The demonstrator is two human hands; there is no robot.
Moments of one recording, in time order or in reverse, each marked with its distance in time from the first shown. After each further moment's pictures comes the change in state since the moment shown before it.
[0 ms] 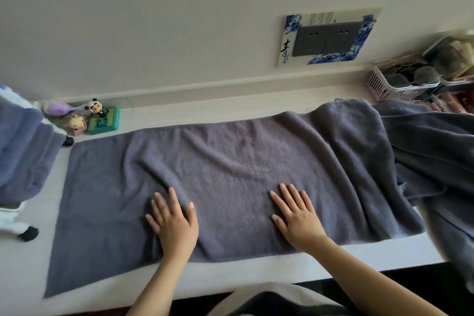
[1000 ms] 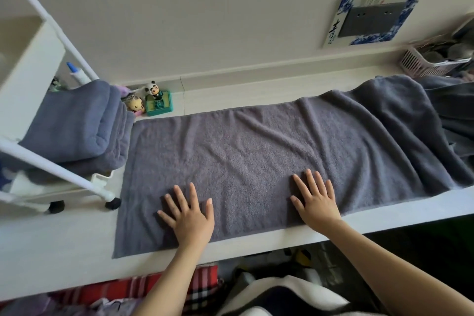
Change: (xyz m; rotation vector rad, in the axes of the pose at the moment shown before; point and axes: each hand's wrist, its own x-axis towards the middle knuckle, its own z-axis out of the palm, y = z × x) left_hand 0.011 -0.158 -0.063 0.170 -0.190 0.019; right_hand -0.020 -0.161 0.009 0.077 -0.023 0.229
